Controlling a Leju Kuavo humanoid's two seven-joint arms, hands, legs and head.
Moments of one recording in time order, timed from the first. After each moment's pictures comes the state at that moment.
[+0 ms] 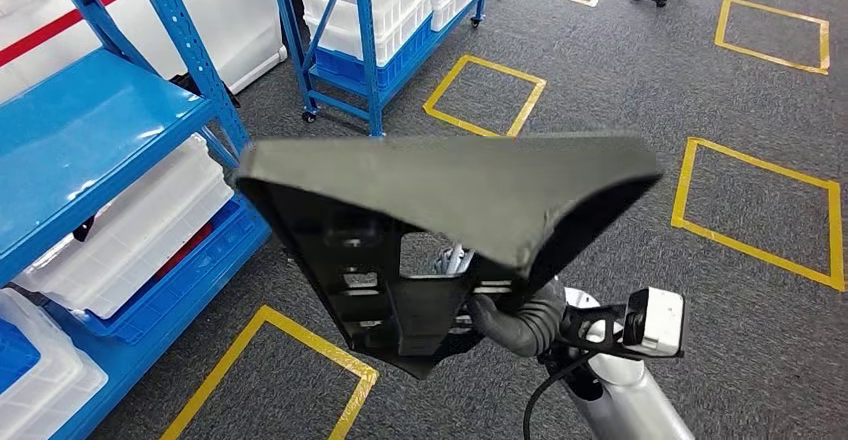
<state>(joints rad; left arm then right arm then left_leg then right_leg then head) -0.08 0.00 1.39 -0.25 -0.97 0.06 -0.24 -0.33 -0.11 0.51 -1.66 -0.23 0.45 -0.57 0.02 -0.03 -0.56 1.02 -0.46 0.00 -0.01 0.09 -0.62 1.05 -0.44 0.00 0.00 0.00</state>
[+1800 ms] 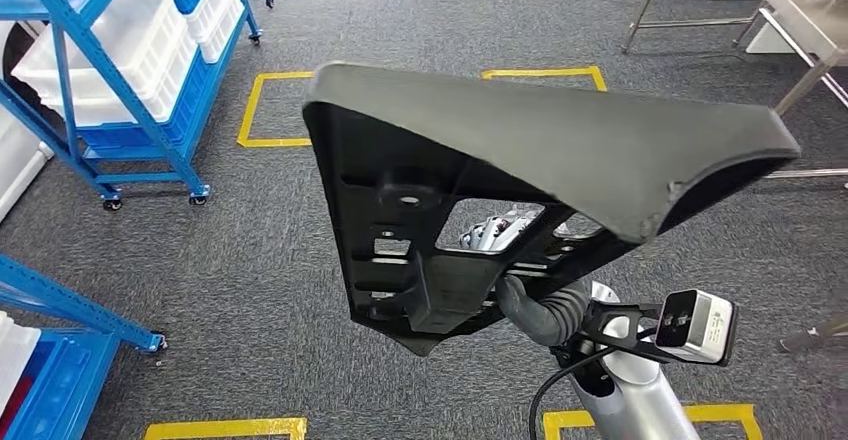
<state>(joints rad) -0.08 0.03 1.40 -0.25 -0.95 0.08 -0.25 -0.31 -0.07 0.44 -1.71 -0.21 0.42 -0.60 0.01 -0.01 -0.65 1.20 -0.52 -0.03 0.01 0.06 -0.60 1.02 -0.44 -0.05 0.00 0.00</state>
